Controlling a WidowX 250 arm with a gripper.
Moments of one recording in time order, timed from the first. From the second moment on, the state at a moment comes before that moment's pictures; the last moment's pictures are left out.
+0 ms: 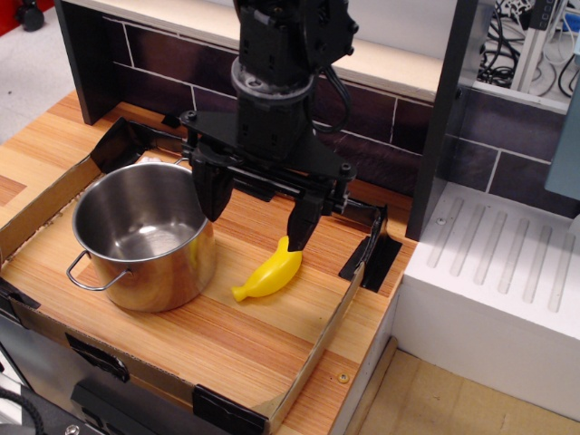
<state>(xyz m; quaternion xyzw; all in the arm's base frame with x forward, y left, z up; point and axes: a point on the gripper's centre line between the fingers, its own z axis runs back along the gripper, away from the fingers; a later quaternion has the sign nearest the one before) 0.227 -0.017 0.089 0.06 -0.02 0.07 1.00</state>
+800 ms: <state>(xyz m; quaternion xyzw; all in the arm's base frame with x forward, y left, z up) 0.238 -0.025 0.090 0.16 -0.05 0.12 0.98</state>
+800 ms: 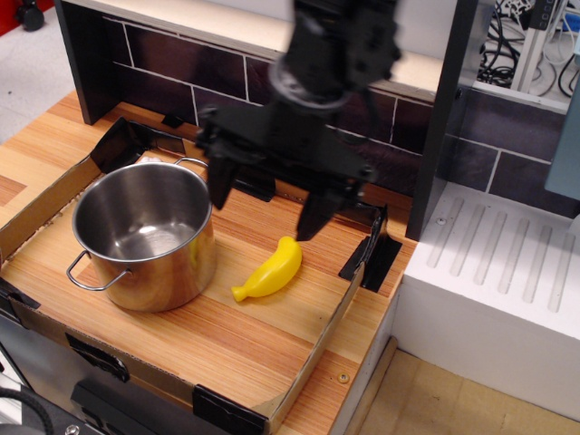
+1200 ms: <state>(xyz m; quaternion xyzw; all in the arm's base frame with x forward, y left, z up) 0.259 -0.033 0.085 0.33 -0.06 0.07 0.94</state>
